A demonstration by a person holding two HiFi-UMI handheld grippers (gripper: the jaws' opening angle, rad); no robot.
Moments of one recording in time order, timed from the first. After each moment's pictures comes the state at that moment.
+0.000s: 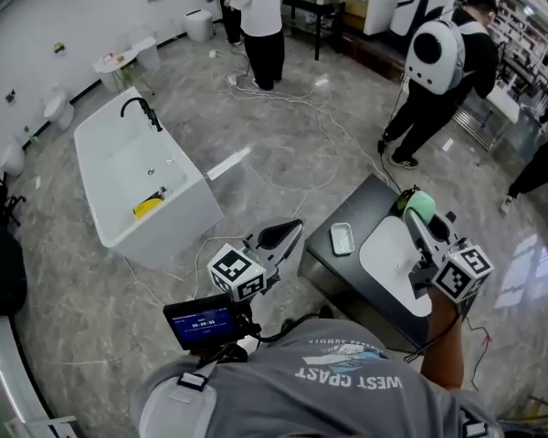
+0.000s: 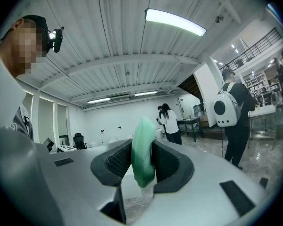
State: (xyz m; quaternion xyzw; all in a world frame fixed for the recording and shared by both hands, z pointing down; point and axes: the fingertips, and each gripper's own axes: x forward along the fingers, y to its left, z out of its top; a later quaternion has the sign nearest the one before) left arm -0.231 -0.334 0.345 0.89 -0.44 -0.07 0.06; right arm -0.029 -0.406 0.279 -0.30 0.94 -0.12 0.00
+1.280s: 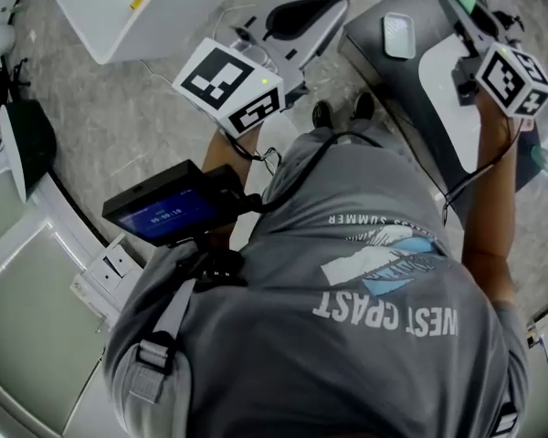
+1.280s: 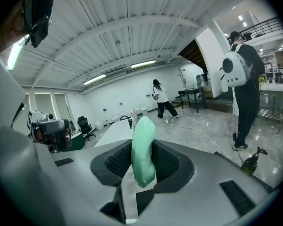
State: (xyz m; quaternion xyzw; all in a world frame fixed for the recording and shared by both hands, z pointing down) left arm -0.234 -0.383 0.348 0.87 -0.48 -0.02 0.12; right arm -0.117 -0.517 0.421 -0.26 0.93 -0.20 -0.14
